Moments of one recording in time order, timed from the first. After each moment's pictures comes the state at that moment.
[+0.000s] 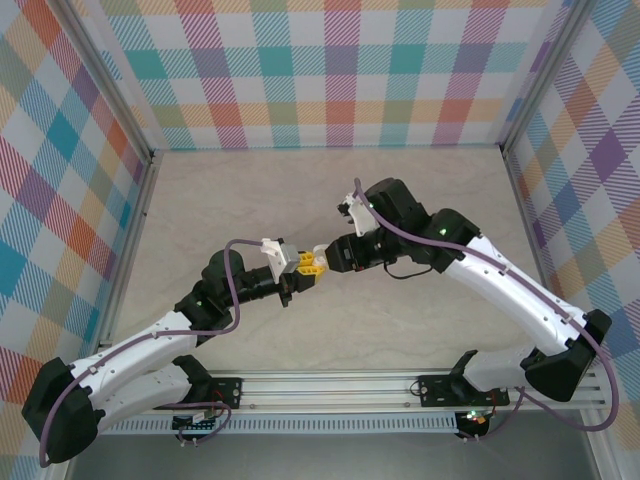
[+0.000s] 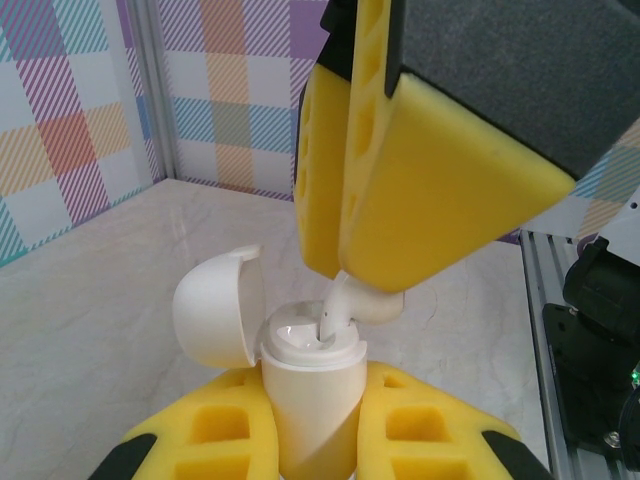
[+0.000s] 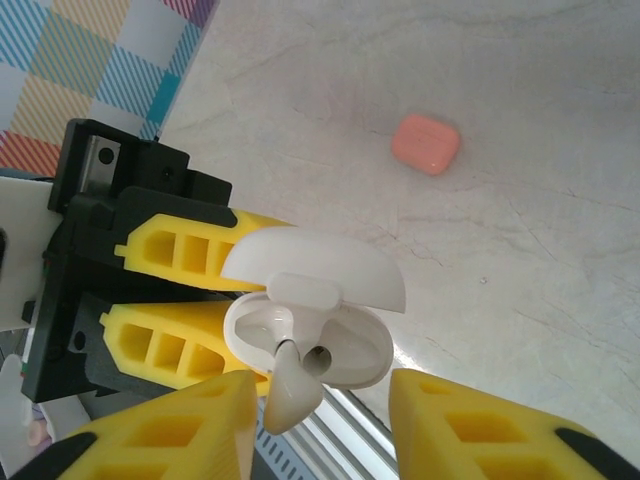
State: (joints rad) left arm -0.74 0.93 0.52 0.34 0.45 0.03; right arm 0.83 1.31 1.45 -0.95 -0.36 0.48
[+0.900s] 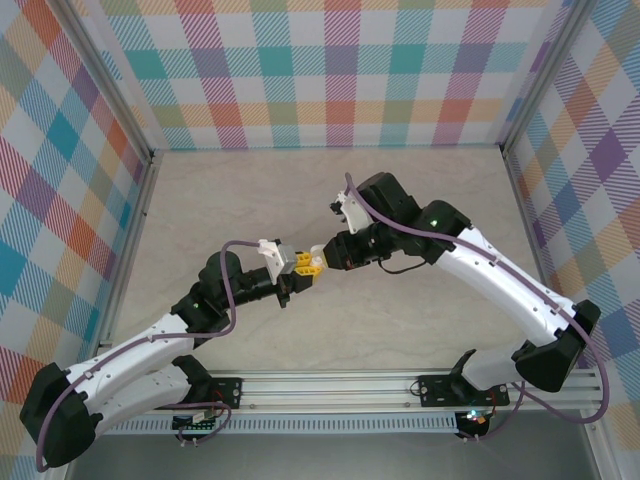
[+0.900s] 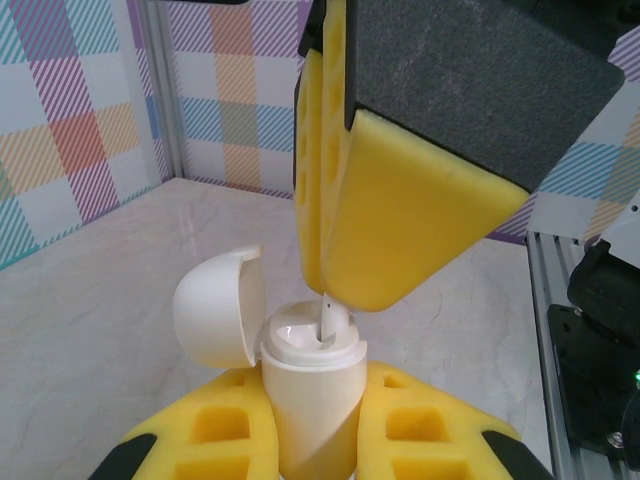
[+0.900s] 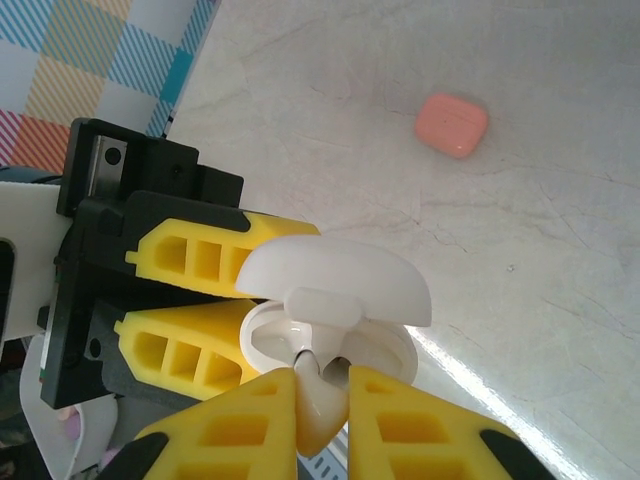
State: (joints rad) left arm -0.74 0.90 0.52 0.31 0.43 0.03; right arm 0.83 1.38 1.52 -1.01 -0.41 0.47
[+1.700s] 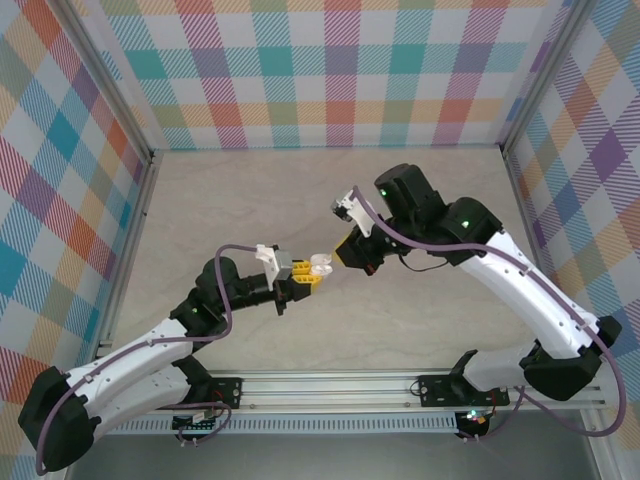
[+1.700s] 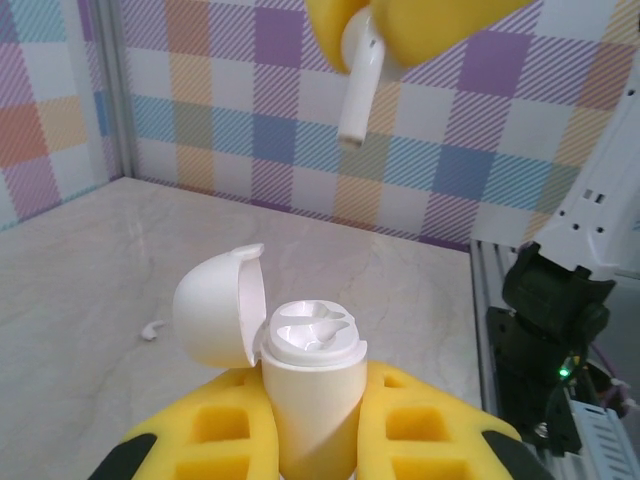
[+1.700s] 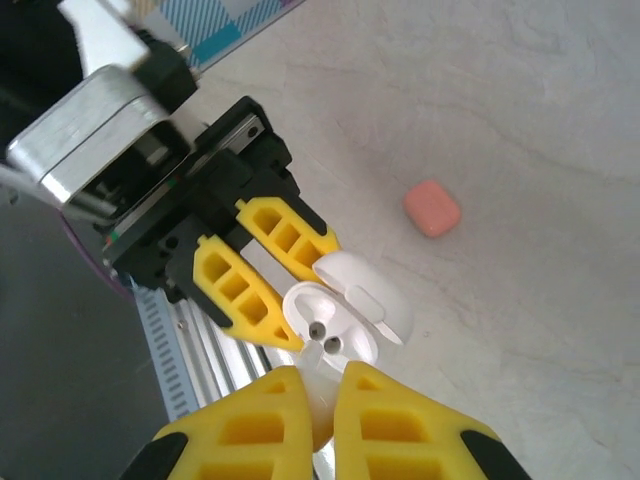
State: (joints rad) left arm -0.73 0.87 0.46 0.38 0.54 -0.06; right arm 0.82 1.31 1.63 -1.12 -0.40 -0.05
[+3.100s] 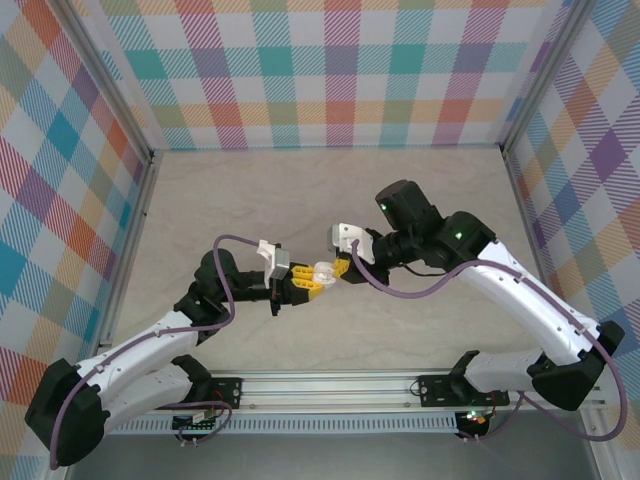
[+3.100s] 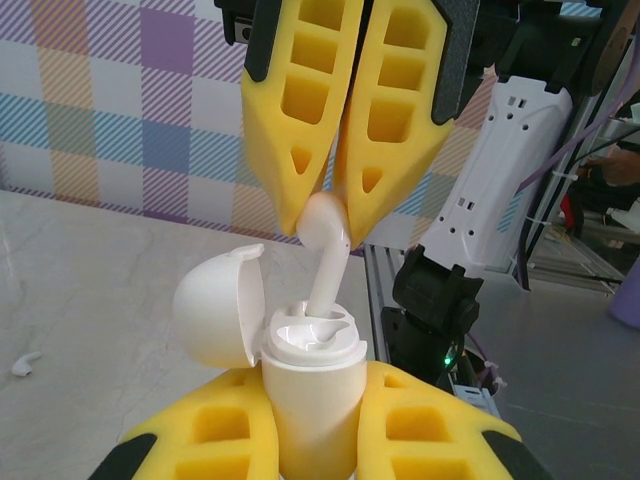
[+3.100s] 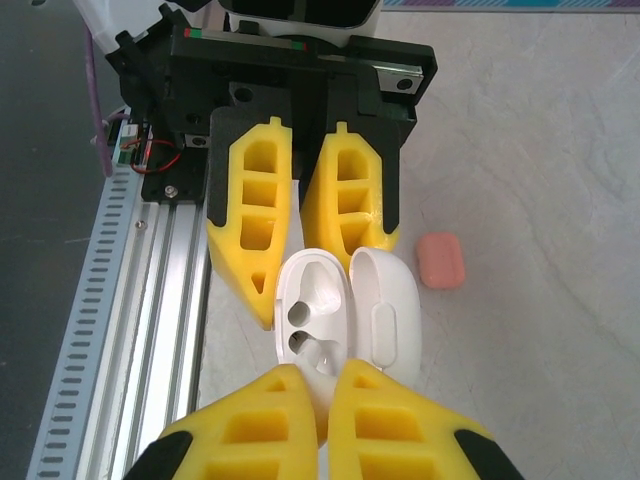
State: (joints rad) left arm -0.66 0.94 0.48 0.48 0.85 -0.16; right arm 0.80 1.26 1.44 -1.02 -0.56 -0.61
